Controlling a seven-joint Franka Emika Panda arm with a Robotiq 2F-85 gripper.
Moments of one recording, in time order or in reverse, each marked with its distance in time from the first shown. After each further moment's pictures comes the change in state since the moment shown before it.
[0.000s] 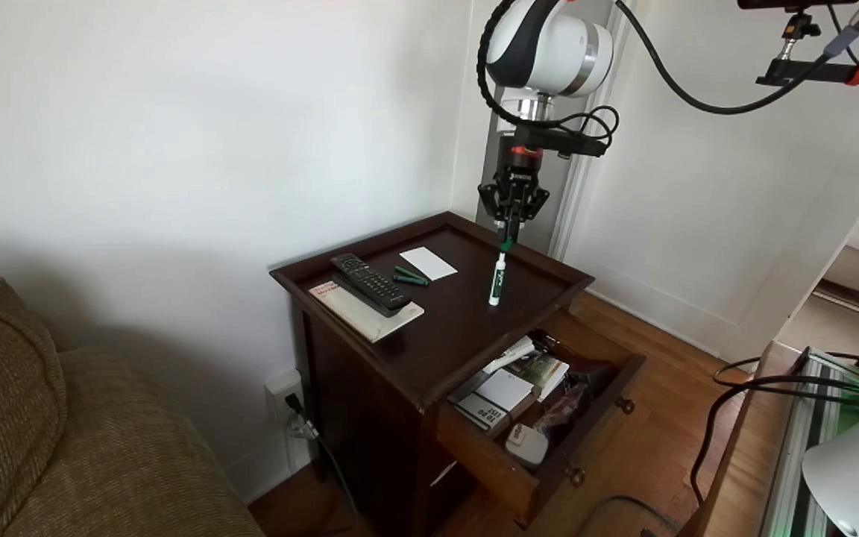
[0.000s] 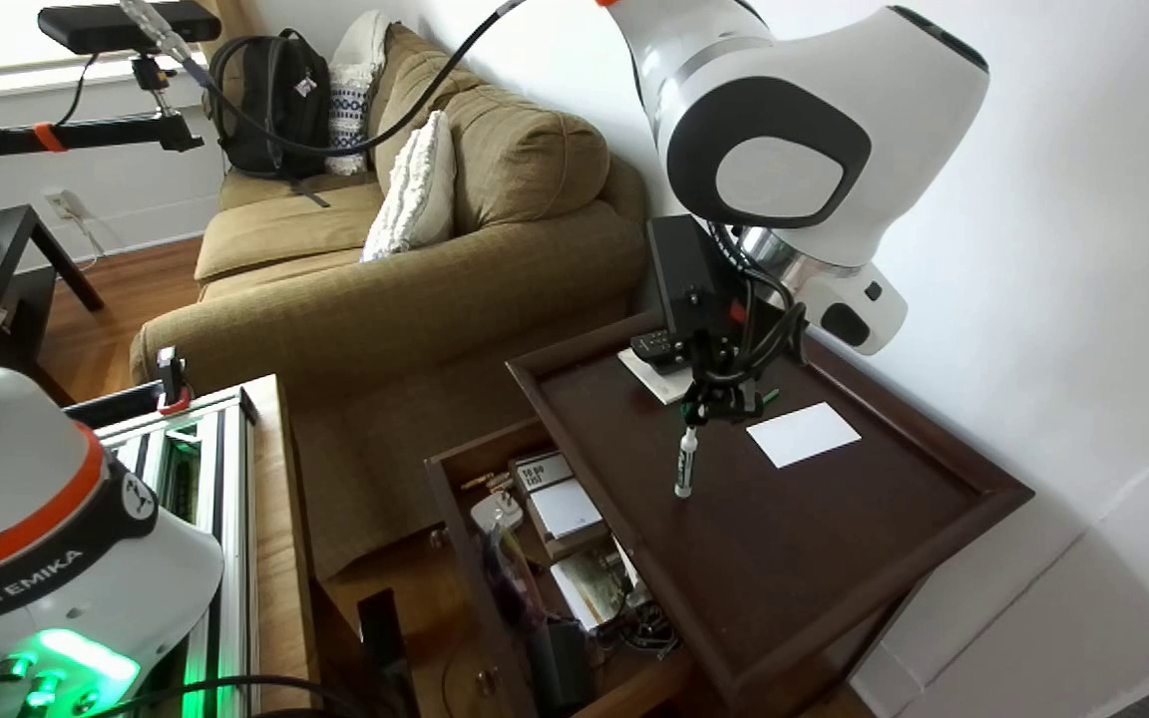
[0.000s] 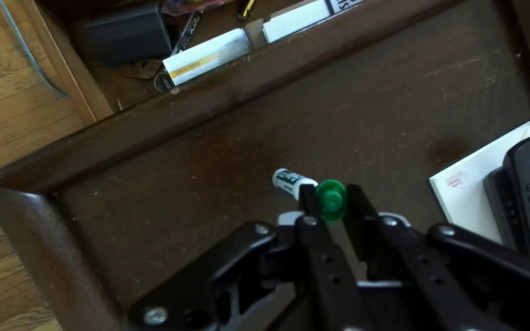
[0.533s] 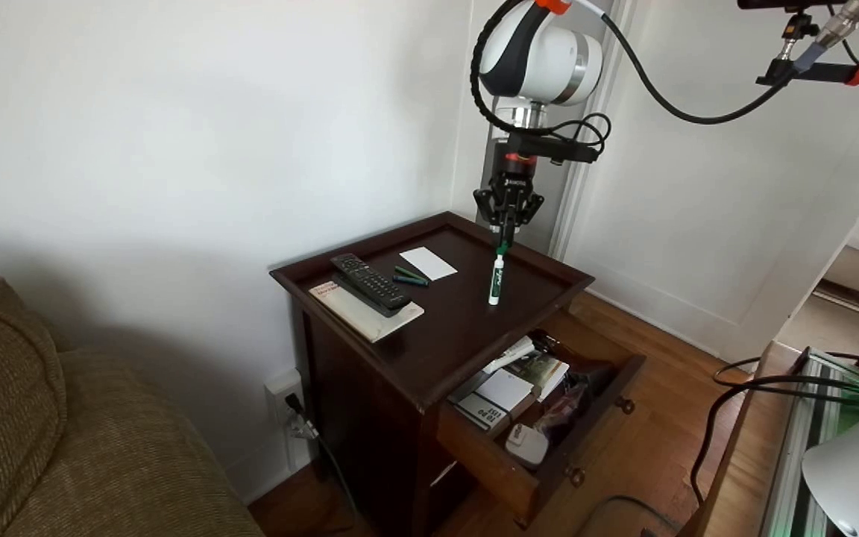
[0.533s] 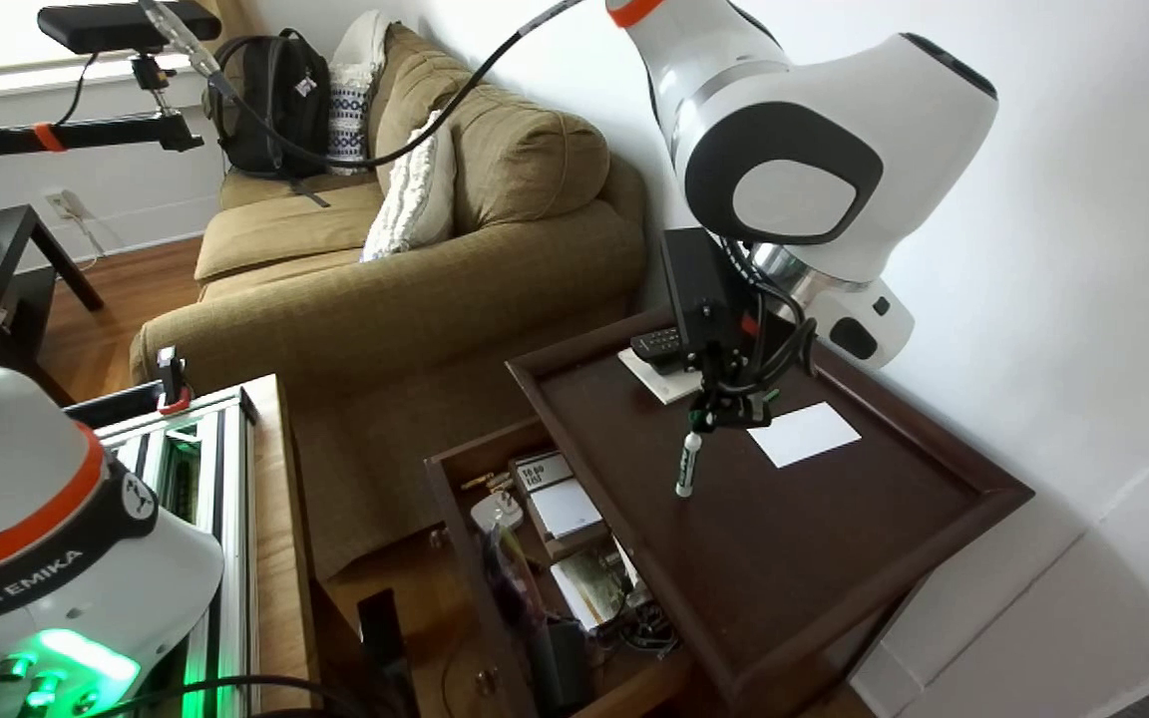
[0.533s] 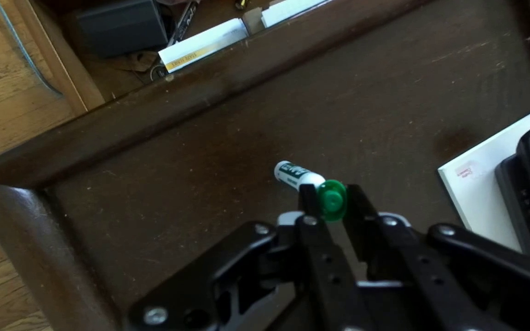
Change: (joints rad) arm -0.002 0.055 0.000 0.049 0.005 -0.004 0.010
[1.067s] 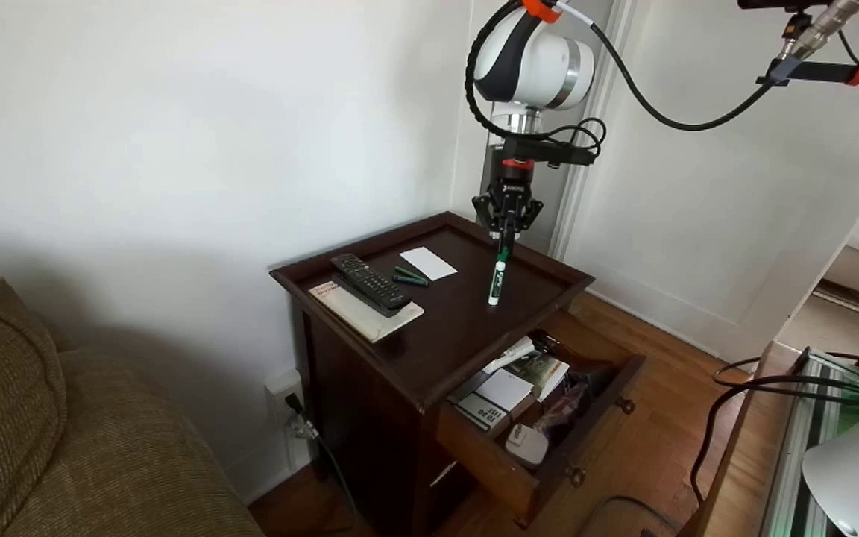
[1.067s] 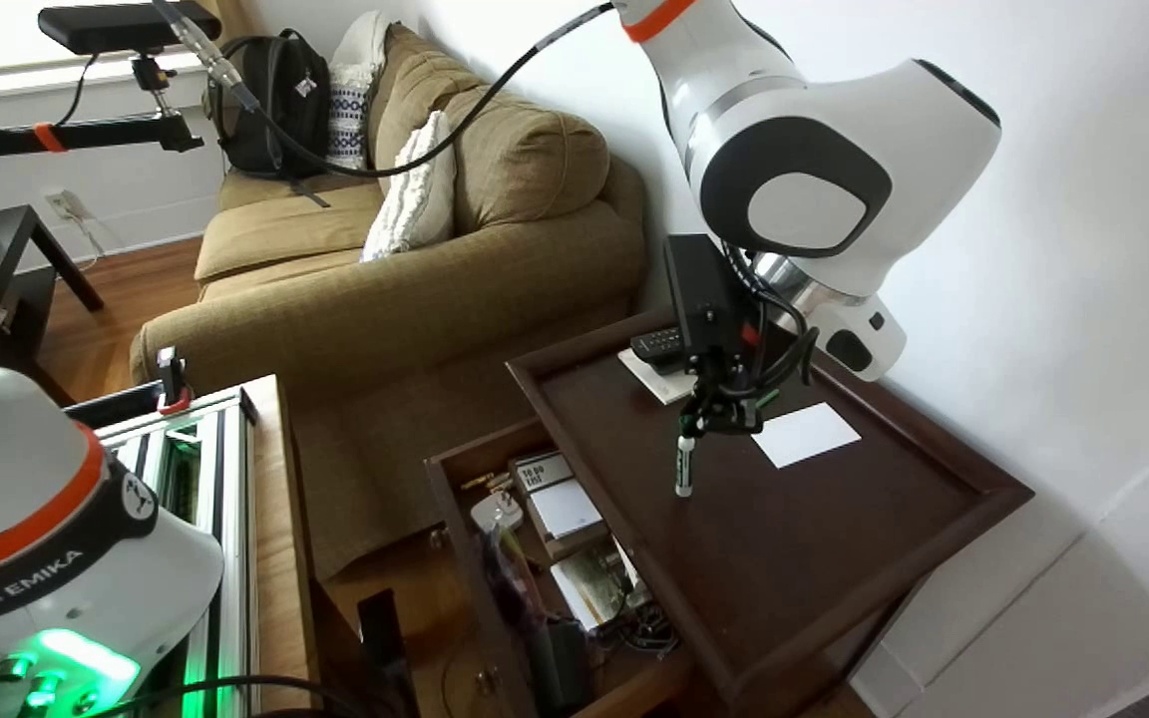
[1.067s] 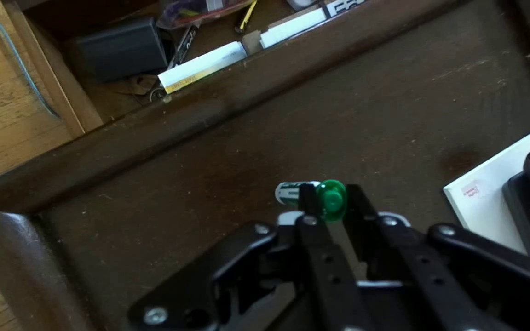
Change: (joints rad) arm 0.000 0.041 0.000 0.046 0.000 -0.072 0.016
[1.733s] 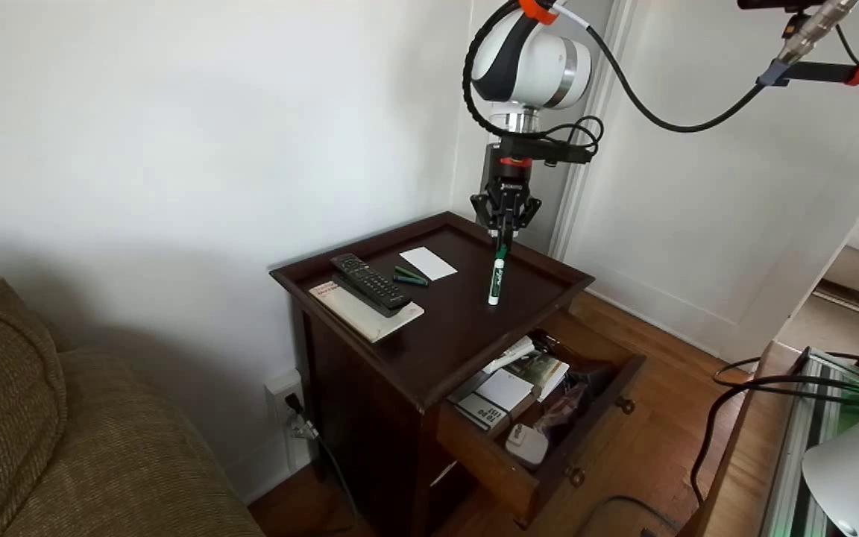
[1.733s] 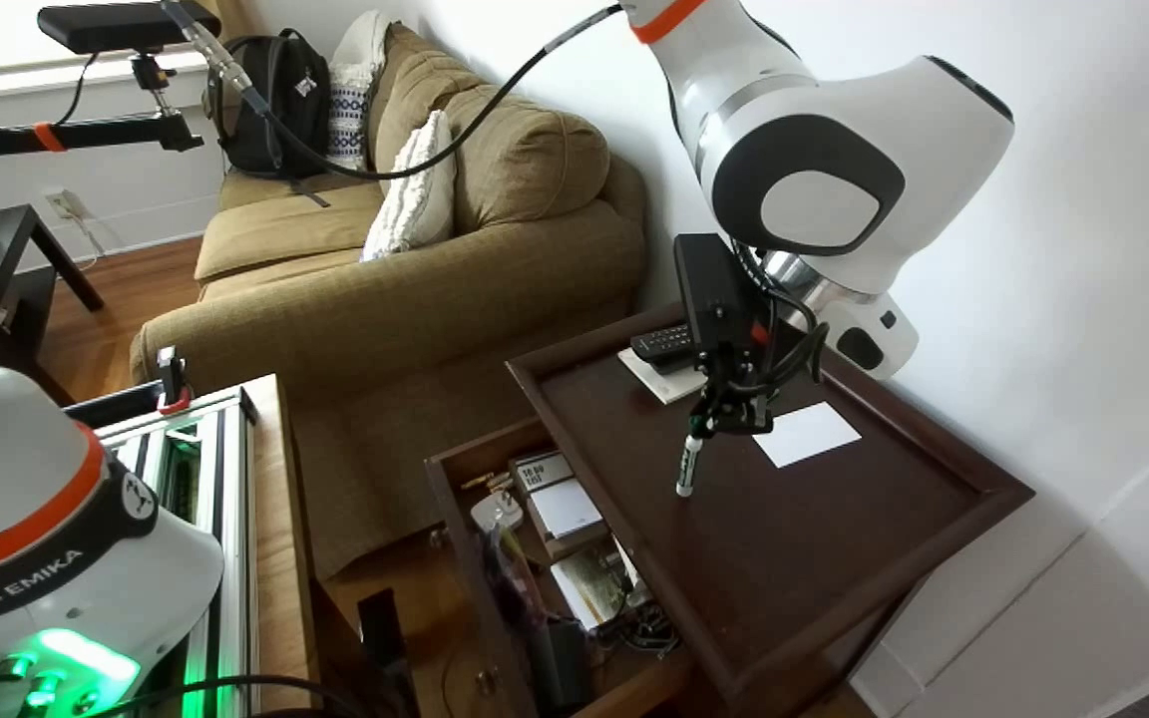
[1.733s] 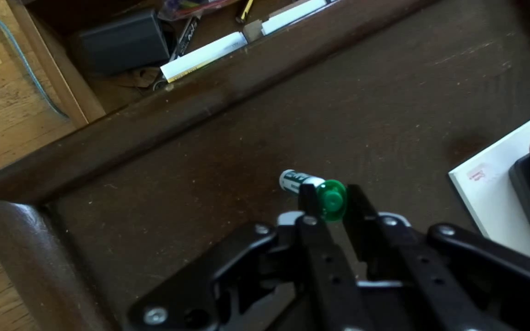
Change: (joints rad) arm 0.003 0.016 -0.007 0.028 -0.008 -0.003 0.027
